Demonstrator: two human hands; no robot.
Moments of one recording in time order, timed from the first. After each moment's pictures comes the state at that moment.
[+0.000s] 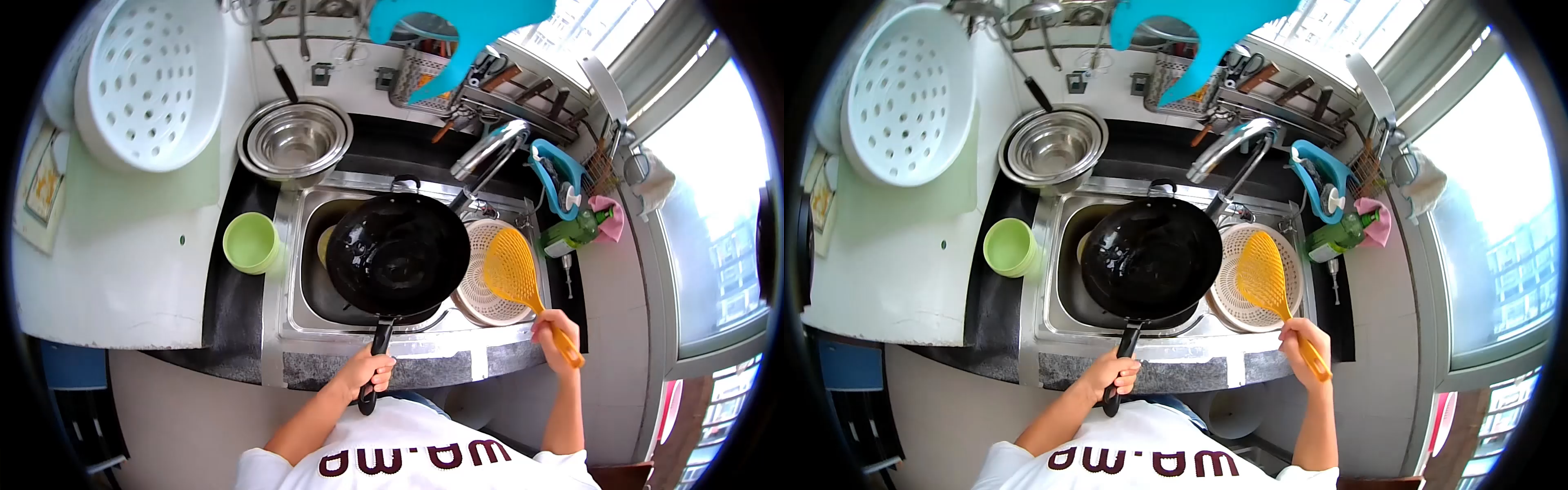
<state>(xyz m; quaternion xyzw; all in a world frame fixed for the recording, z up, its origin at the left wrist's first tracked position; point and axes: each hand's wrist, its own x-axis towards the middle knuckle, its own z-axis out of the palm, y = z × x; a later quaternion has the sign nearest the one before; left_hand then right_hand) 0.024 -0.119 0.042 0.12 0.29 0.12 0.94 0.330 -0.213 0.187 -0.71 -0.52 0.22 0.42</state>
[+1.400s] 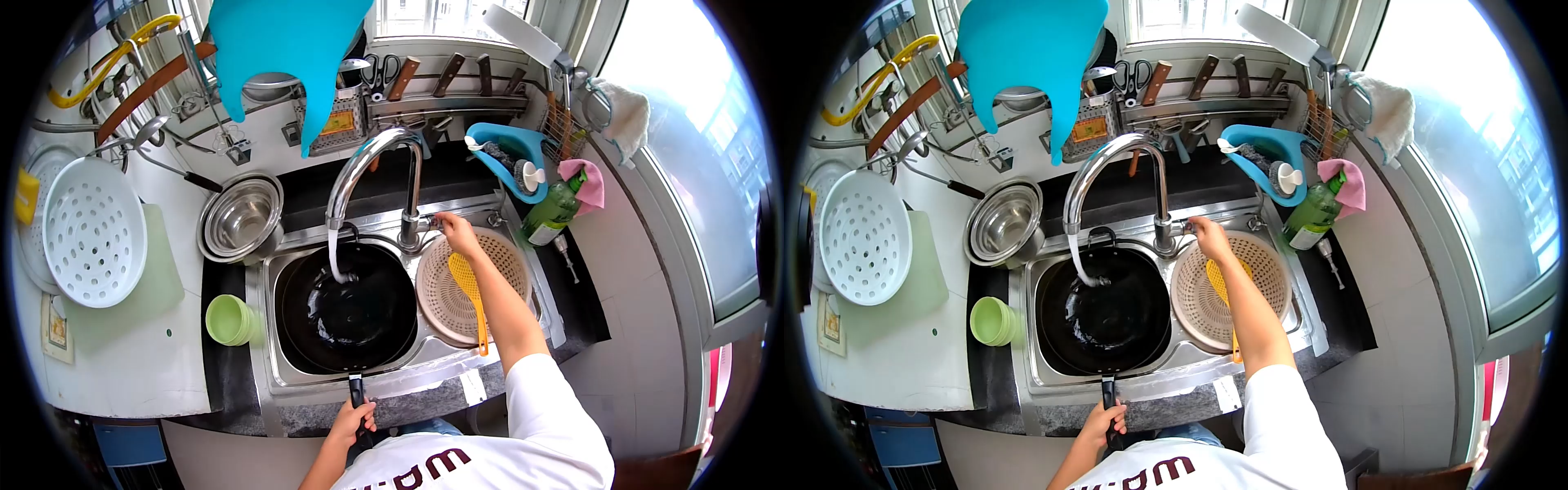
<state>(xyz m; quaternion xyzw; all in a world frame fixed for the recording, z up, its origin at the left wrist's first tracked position) 0.052 -0.155 -0.015 0.21 0.48 0.15 0.84 0.476 0.033 0.003 -0.72 -0.51 0.18 0.43</state>
